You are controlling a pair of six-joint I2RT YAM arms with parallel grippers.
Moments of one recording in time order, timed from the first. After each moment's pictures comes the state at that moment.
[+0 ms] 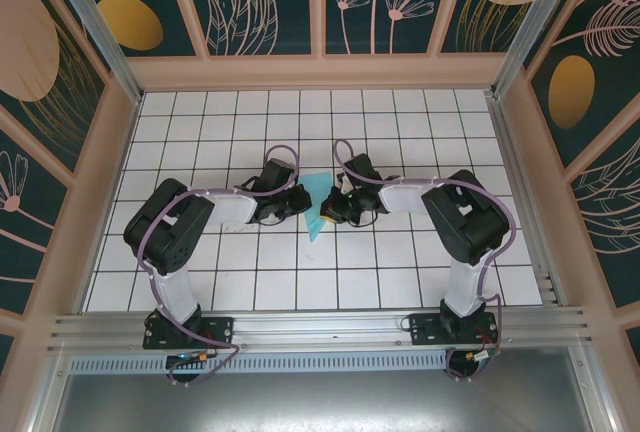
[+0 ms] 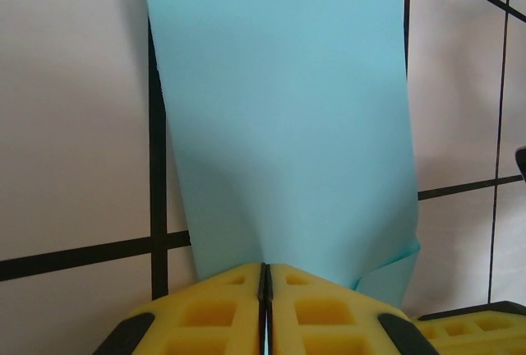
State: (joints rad) left arm -0.58 1.84 0.87 0.10 0.25 -0.83; right arm 0.62 1.87 0.96 -0.09 -0.54 0.91
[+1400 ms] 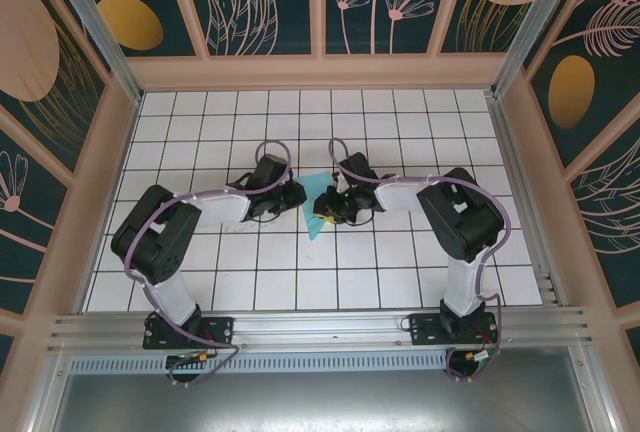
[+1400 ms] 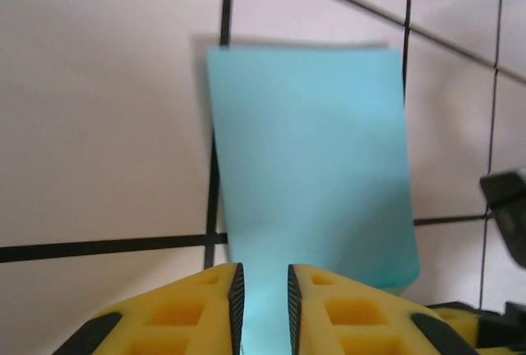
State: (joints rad) left arm -0.55 1.73 0.87 0.01 0.16 -0.86; right arm 0.64 1.90 1.00 -0.09 -0.55 0.88
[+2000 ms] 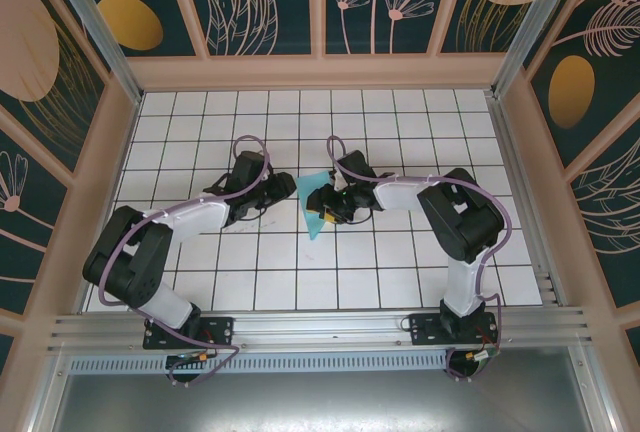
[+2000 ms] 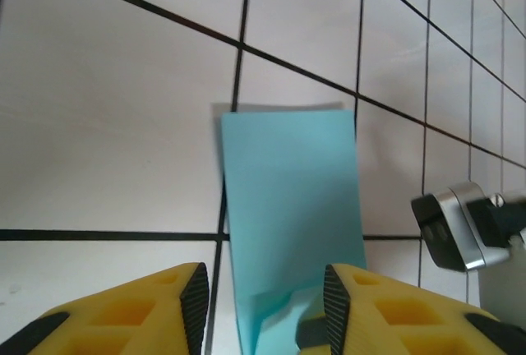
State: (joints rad) left arm -0.49 1.57 0.77 0.05 0.20 -0.88; right arm 0.64 1.90 1.01 -0.09 -0.57 0.88
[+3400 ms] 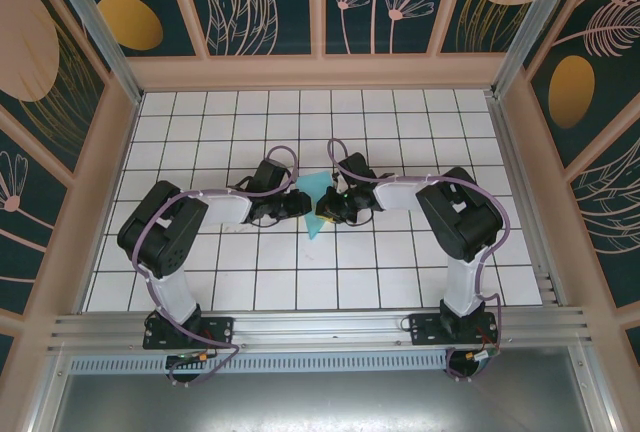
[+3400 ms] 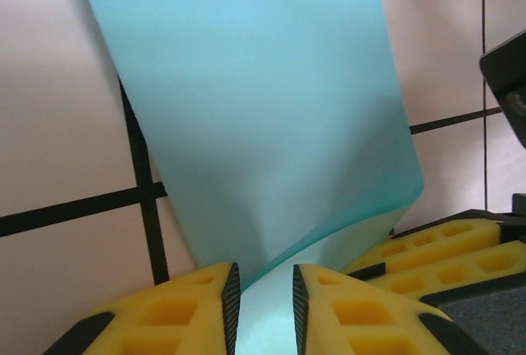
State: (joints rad) left arm -0.56 1.80 0.84 0.06 0.36 -0.68; right arm 0.64 1.91 1.01 -0.13 -0.52 0.86
